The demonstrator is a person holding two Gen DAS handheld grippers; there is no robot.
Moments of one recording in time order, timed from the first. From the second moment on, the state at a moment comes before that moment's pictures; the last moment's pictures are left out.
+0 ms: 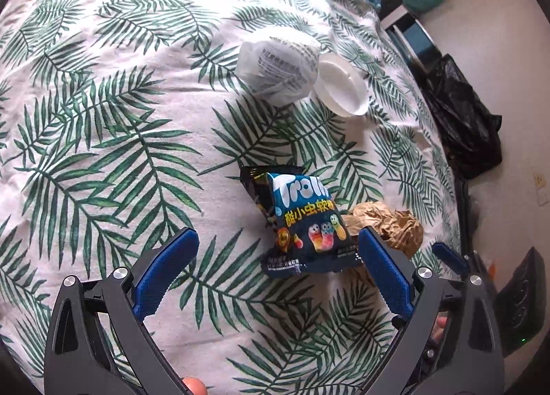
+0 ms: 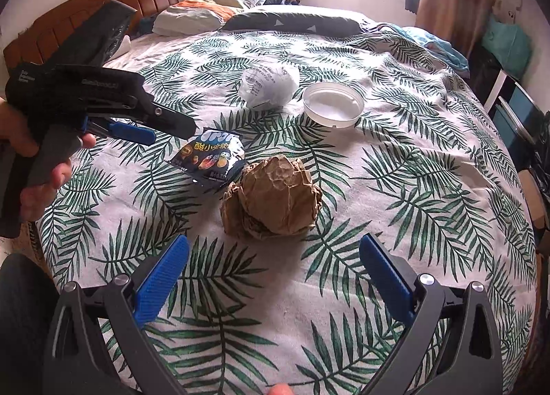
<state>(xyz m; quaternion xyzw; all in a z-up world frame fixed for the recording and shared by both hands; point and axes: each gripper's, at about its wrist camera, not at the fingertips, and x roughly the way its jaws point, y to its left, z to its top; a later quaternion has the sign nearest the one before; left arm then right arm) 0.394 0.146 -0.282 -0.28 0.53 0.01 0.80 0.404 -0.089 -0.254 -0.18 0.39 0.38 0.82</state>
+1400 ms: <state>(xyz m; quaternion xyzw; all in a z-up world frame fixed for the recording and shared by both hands) 0.206 0.101 -0.139 -0.23 0.40 -0.07 0.89 0.265 -0.168 -0.098 -0.08 0.28 0.48 0.83</state>
